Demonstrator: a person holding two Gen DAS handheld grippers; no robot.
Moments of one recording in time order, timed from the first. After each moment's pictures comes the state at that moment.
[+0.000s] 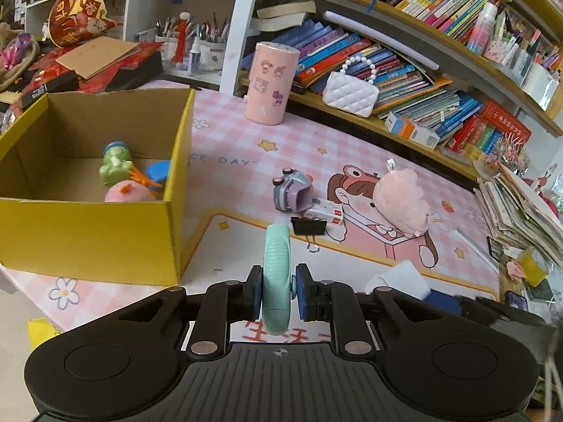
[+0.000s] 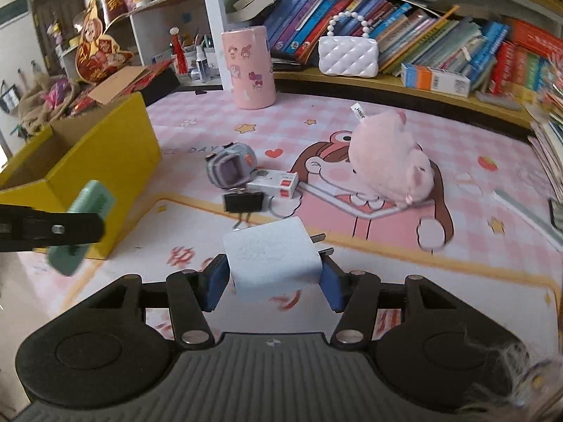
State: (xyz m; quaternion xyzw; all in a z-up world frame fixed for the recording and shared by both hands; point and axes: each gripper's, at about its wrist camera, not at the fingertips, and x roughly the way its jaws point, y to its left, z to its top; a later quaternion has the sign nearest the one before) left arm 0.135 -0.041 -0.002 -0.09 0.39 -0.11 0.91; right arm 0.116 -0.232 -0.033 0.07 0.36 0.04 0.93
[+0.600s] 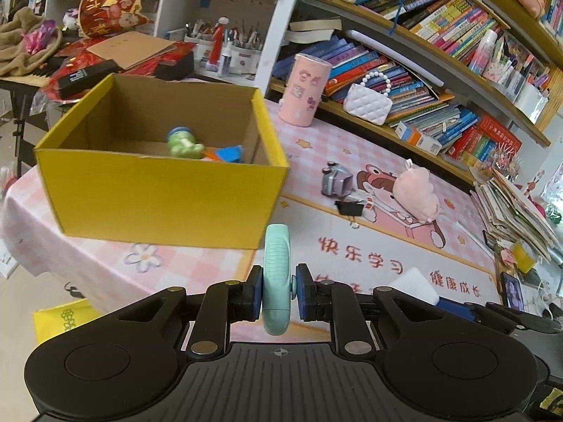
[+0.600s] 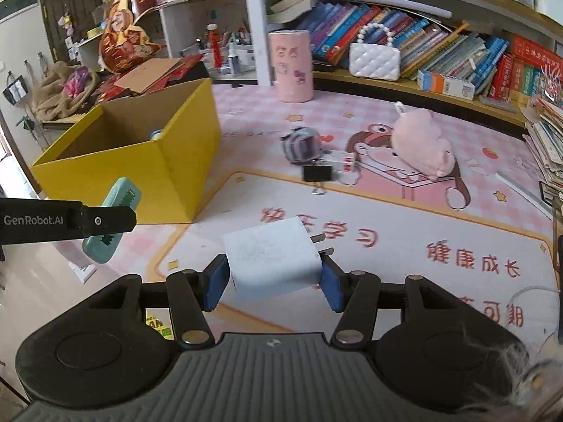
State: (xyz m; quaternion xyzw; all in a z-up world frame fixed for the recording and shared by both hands) left arm 0.076 0.058 -0.005 -0.11 0.38 -0.12 0.91; right arm 0.047 -0.127 -0.010 0.04 0.36 0.04 0.93
